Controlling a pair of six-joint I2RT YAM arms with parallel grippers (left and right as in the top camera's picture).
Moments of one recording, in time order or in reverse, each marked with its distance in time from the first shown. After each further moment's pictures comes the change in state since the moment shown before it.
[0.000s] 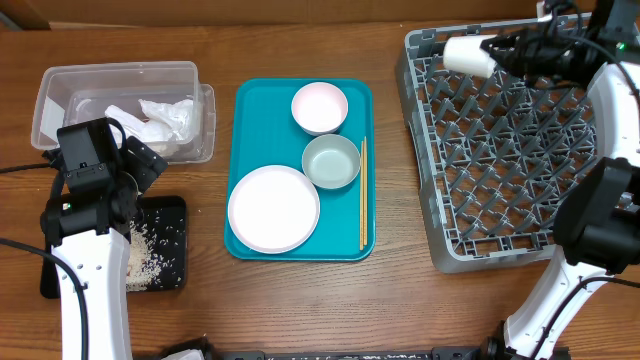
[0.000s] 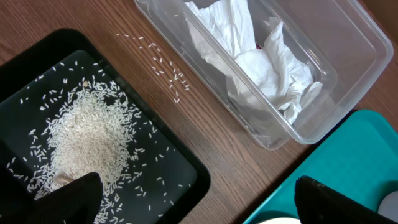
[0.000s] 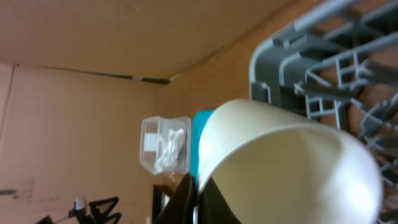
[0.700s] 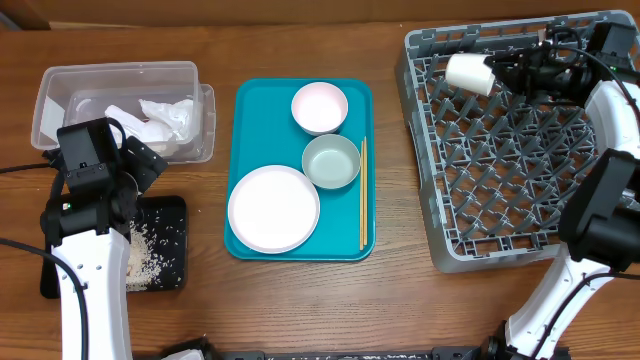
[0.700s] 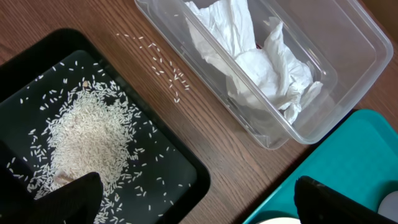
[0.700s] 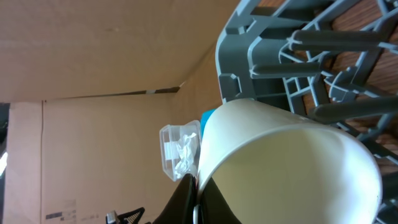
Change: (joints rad) left arm 0.000 0.000 0.000 0.000 0.000 0.000; right arm -0.045 0.044 -0.104 0.109 -0.051 0.161
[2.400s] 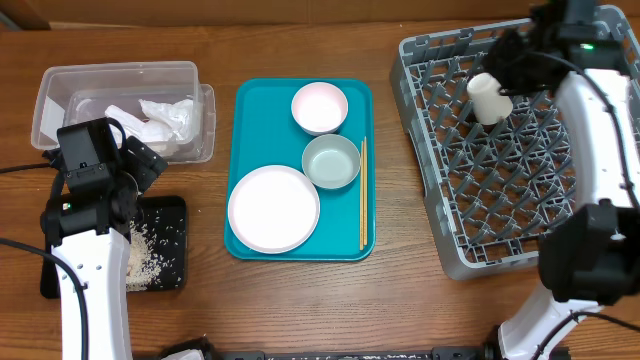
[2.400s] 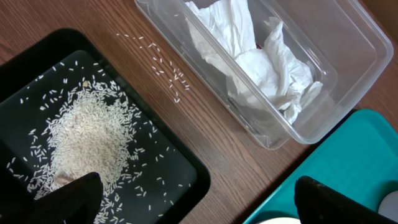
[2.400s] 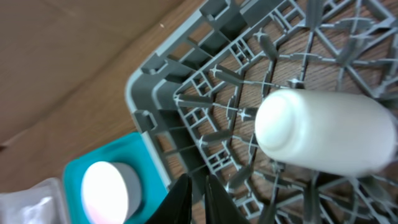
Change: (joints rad) left arm 0.000 0.000 0.000 0.000 0.000 0.000; right arm 0.267 -0.254 0.043 -0.274 0.932 -0.021
